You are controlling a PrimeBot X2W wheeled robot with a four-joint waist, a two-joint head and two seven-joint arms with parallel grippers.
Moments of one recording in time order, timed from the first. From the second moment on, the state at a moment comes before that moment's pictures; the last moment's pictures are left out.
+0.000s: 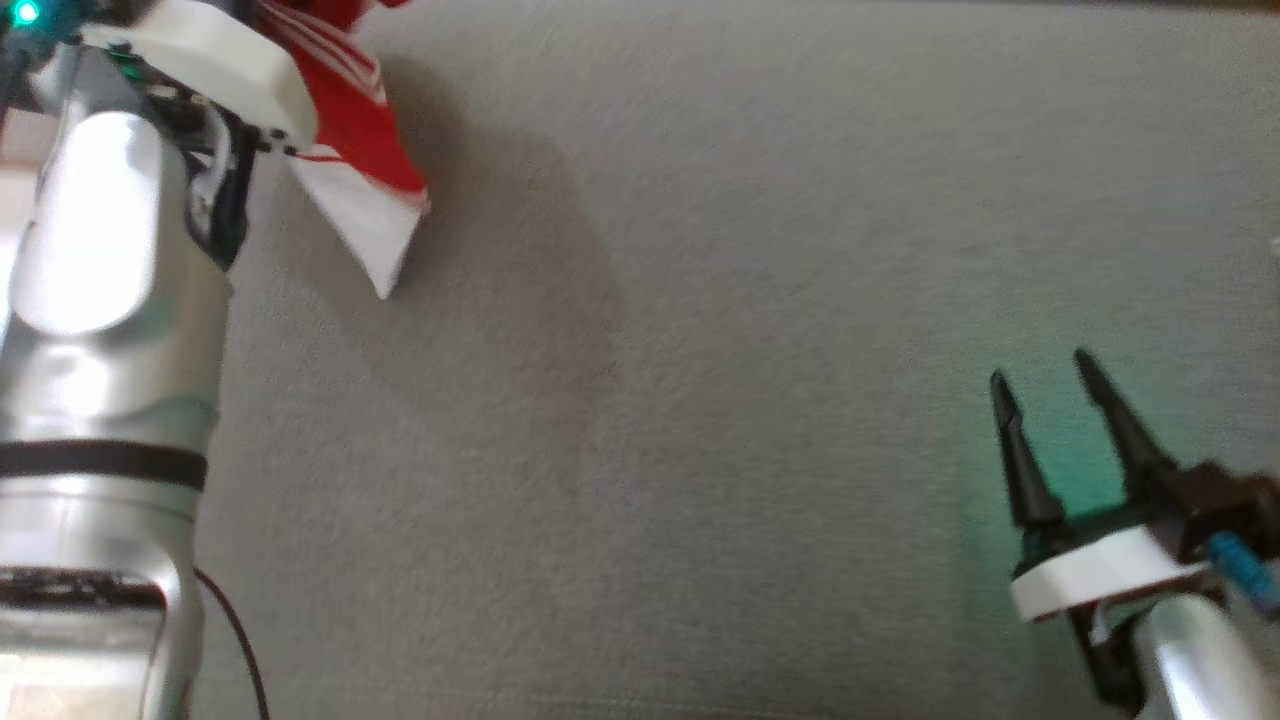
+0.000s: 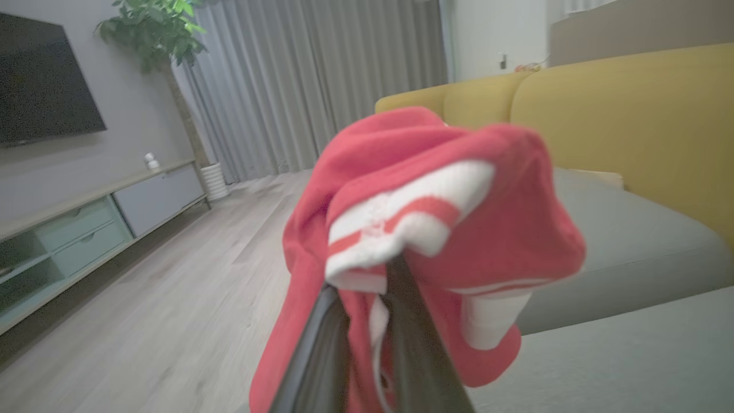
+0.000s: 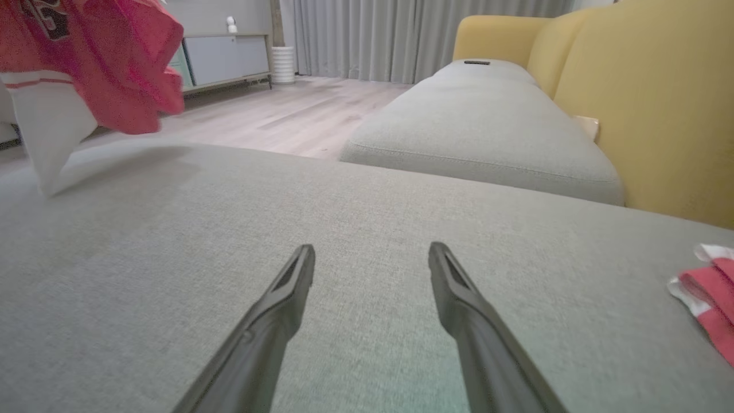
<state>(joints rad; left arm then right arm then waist) -1.00 0.18 -0.22 0.81 -0.12 -0.09 -0.24 -0.08 -0.22 0.10 0.23 0.09 0.13 -0.26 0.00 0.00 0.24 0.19</state>
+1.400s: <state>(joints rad) -0.44 0.04 -0.61 0.55 -0.29 0.12 -0.25 0.07 -0.05 0.10 0.24 0.09 0.13 -0.26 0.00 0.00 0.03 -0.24</state>
